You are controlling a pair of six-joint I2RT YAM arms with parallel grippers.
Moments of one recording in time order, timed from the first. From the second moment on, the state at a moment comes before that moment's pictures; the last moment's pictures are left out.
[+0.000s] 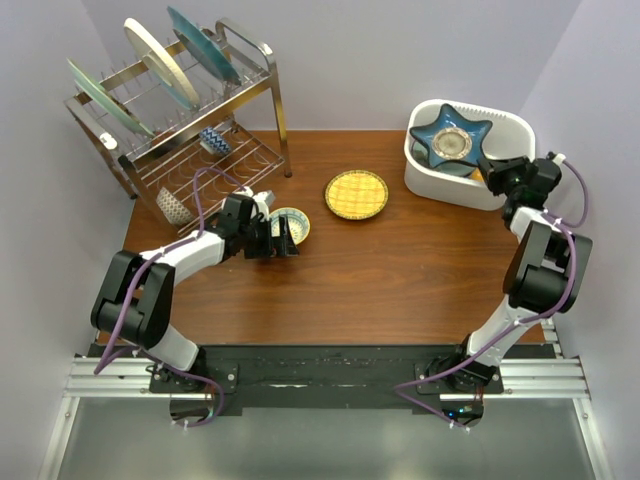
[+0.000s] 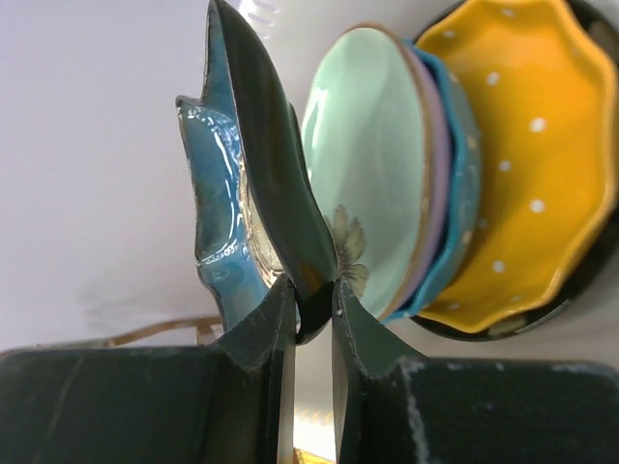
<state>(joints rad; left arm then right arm) -0.34 1.56 0.82 -0.14 0.36 -0.41 -0.40 1.80 1.09 0.44 -0.41 1.08</state>
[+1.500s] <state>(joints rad) -0.34 1.56 0.82 -0.13 0.39 -0.41 -0.44 1.80 1.16 0.34 -0.38 0.99</state>
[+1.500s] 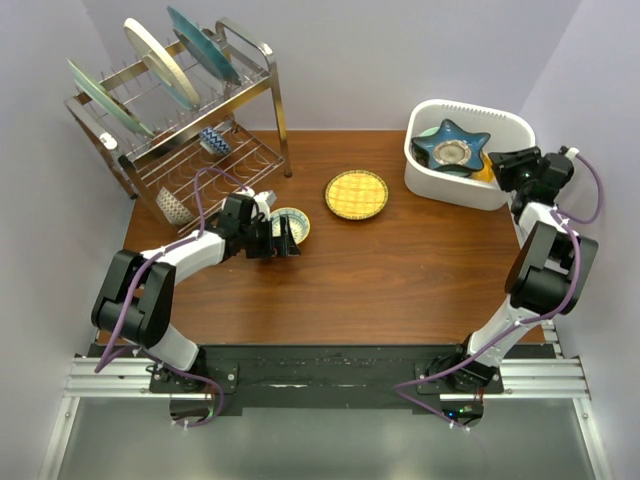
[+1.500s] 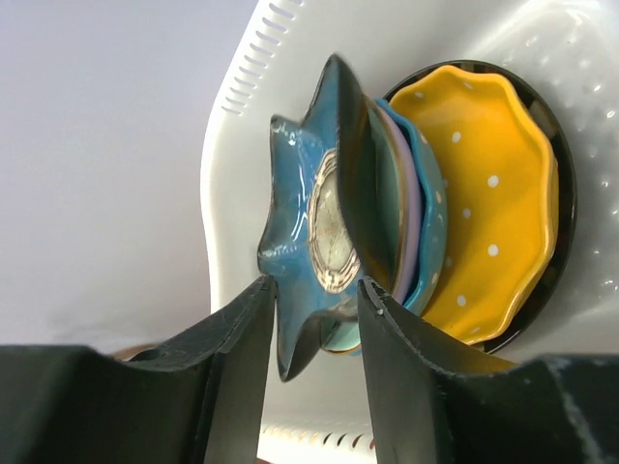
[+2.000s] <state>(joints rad) -0.34 1.56 0.82 -0.13 0.39 -0.41 -0.38 1.69 1.21 0.24 -0.37 0.92</state>
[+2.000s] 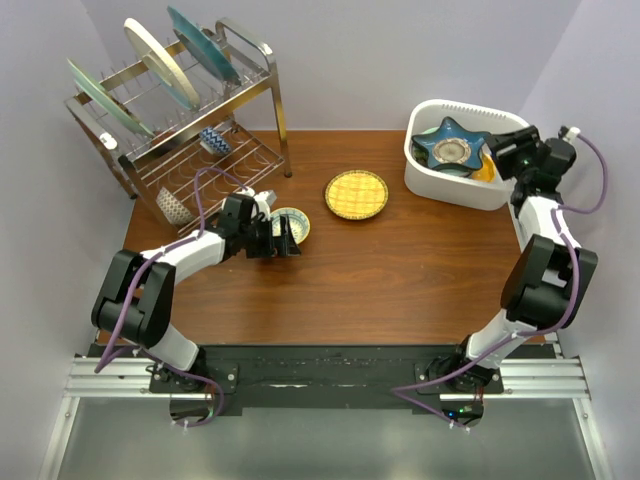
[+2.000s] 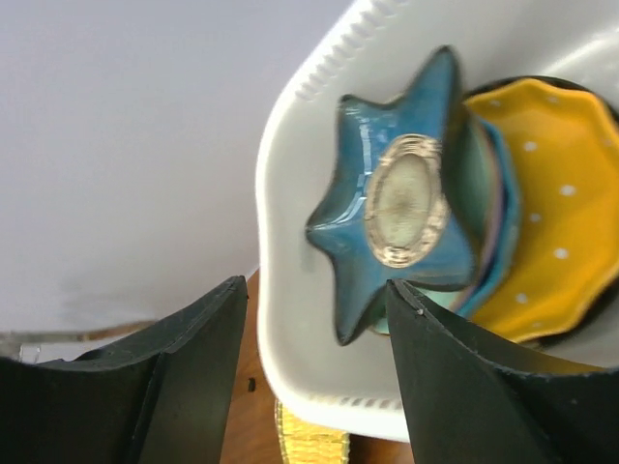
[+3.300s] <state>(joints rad) -0.34 1.39 0.82 -0.16 0.34 -0.42 0.13 1.61 0.95 0.02 -0.35 0.70</state>
